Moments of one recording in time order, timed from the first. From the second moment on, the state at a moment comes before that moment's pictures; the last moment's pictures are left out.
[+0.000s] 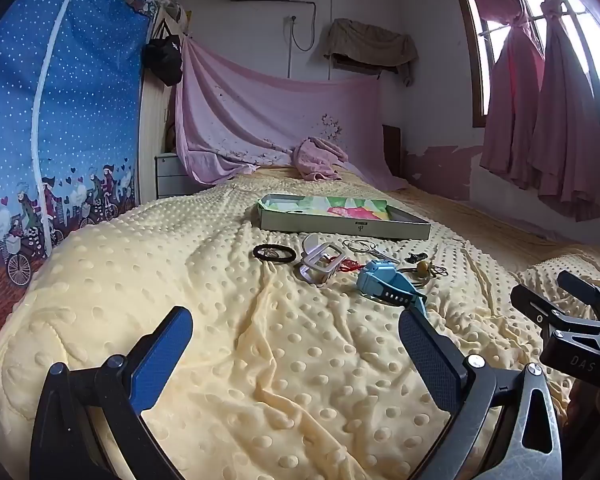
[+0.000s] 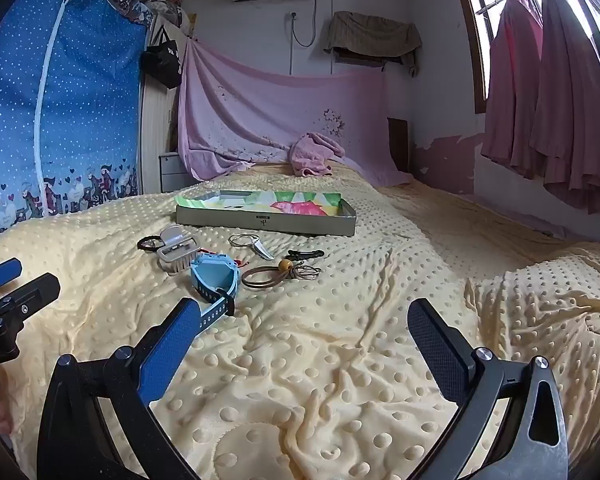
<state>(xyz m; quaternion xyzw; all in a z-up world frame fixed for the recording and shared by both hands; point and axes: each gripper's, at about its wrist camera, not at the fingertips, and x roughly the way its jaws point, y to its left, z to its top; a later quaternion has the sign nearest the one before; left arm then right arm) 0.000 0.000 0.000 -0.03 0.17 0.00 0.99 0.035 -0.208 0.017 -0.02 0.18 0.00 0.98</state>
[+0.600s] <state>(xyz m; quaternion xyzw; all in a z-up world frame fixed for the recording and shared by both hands) 0.003 0.003 0.001 -0.03 0.16 0.00 0.99 0.031 -0.210 0.026 -0.01 0.16 0.00 0.99</state>
